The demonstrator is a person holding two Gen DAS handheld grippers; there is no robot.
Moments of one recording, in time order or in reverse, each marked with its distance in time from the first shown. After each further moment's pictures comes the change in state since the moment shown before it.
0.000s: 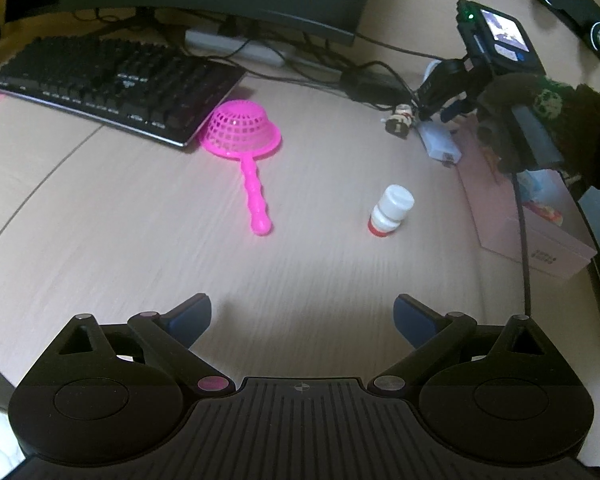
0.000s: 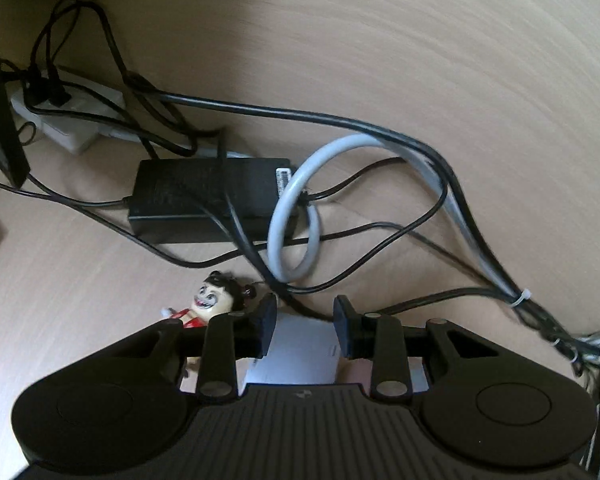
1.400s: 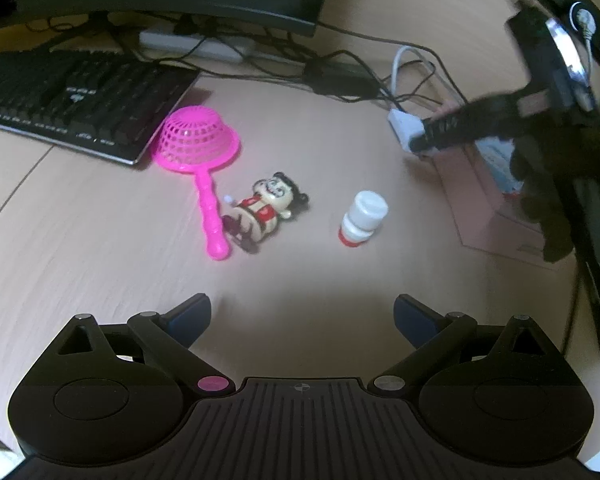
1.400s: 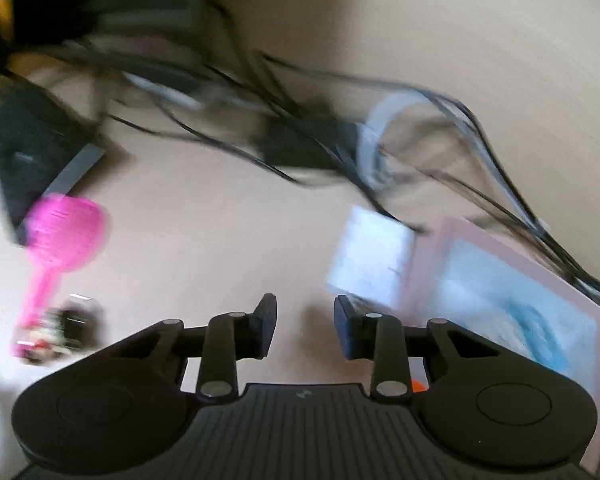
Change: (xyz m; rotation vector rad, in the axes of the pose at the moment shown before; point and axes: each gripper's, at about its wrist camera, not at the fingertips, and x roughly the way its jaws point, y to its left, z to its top) left arm 0.021 -0.014 0.017 0.067 0.024 -0.068; right arm -0.077 0.014 -0.081 -0.076 -0.048 0.102
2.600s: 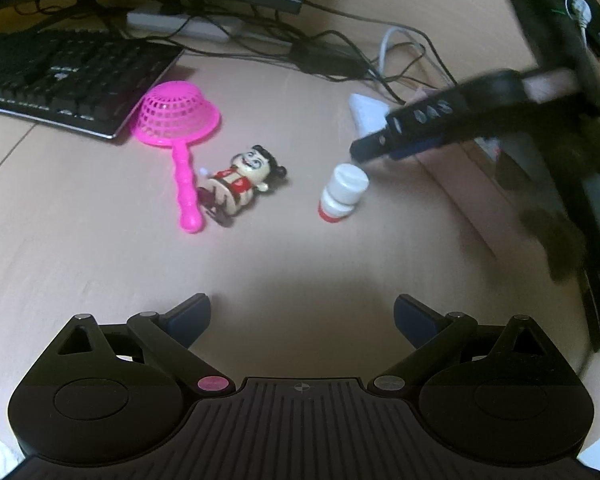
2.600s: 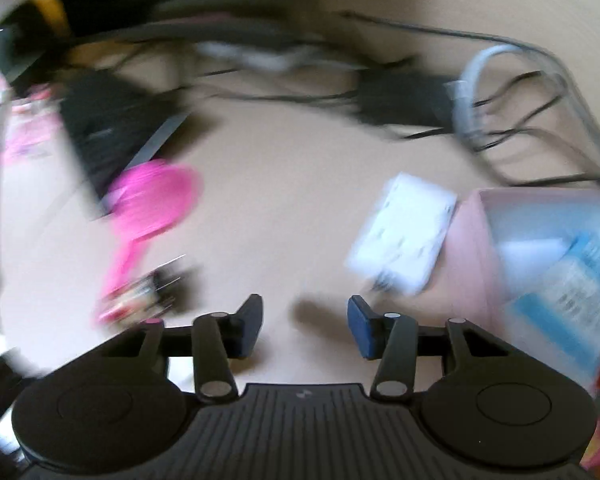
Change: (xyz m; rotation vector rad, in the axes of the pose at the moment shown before) left arm 0.009 -0.011 -0.010 -0.018 0.046 -0.025; right arm -0.003 0.031 -0.019 -0.009 0.068 0.352
